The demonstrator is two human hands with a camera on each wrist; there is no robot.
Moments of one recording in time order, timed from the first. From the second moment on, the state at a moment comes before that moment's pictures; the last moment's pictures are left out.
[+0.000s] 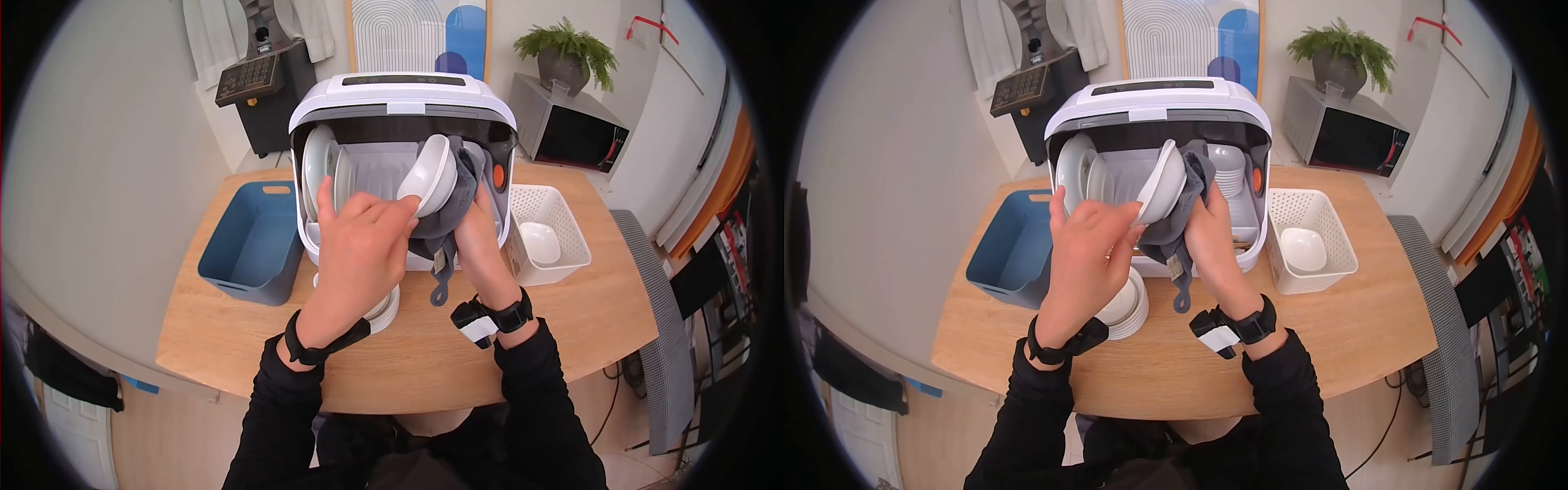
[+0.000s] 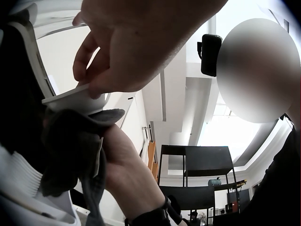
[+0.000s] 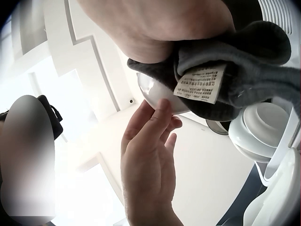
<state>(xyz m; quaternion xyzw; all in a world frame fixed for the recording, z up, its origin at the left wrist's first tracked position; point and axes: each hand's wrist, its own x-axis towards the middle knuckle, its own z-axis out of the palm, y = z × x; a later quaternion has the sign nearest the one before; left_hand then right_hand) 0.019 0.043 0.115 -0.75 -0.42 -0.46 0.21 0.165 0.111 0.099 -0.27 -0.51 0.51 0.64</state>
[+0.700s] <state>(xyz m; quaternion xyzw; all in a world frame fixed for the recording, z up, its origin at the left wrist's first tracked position) 0.026 0.051 0.107 -0.72 -0.46 -0.42 0.32 0.167 0.100 0.108 -0.22 -0.41 0.64 0.62</state>
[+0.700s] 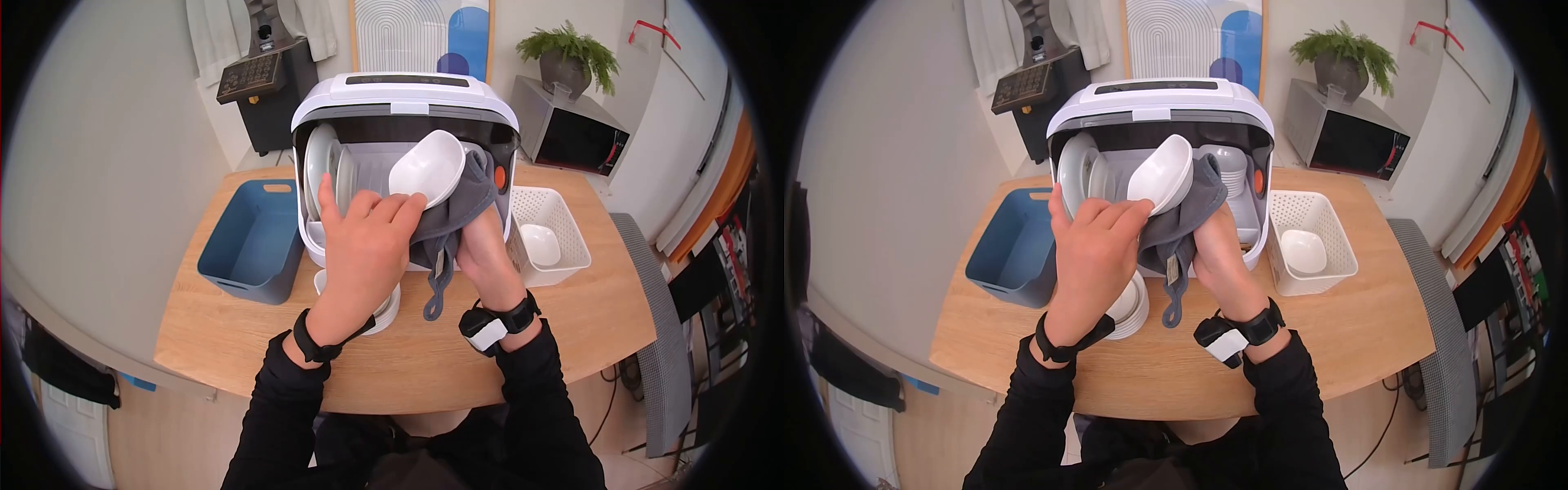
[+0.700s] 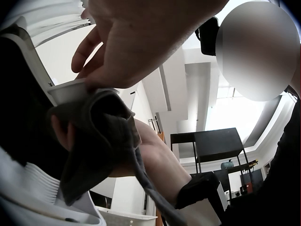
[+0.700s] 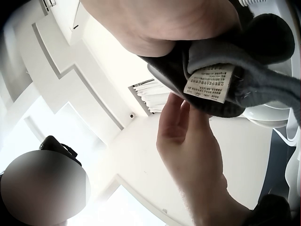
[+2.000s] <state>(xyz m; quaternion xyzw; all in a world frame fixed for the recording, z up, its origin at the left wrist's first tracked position) 0.011 0.038 0.123 -0.72 -0.52 -0.38 0.24 0.190 0.108 0.116 -0.34 -0.75 0.13 0.55</state>
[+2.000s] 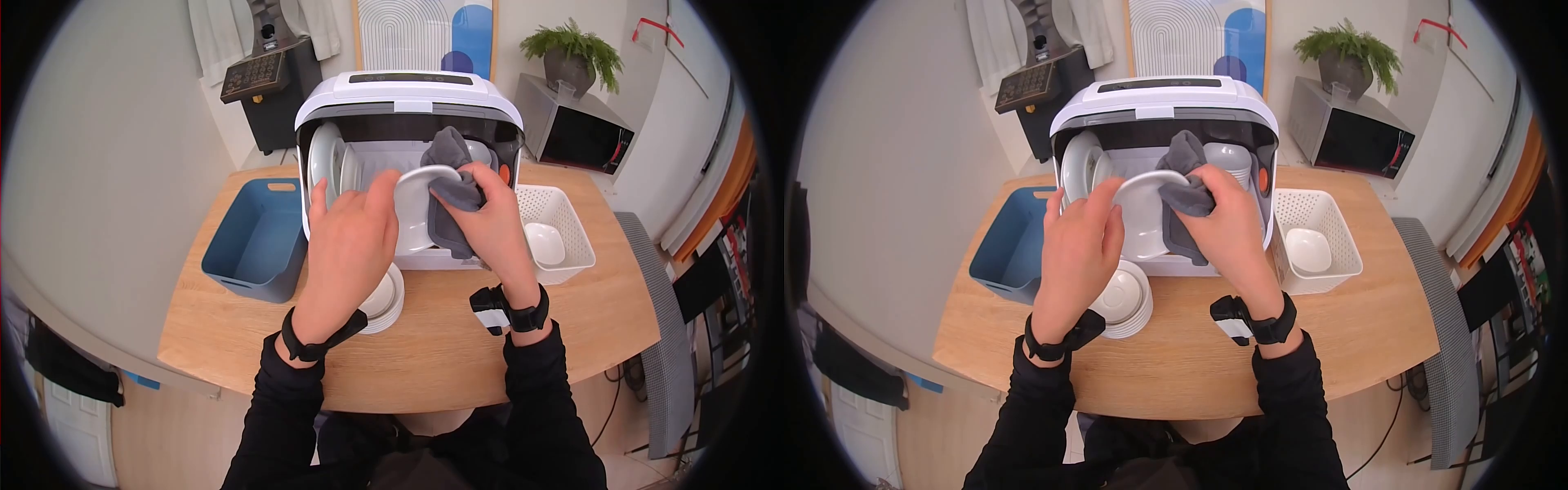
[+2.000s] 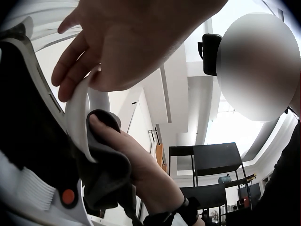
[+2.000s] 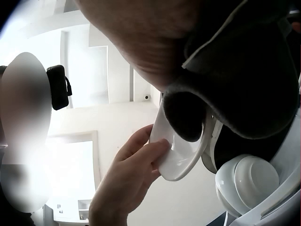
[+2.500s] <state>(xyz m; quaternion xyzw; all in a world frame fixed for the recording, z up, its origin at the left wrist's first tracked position) 0.022 0.048 0.112 -0.68 -0.50 -0.52 0.11 0.182 0.103 0.116 -0.34 -0.65 0.24 0.64</state>
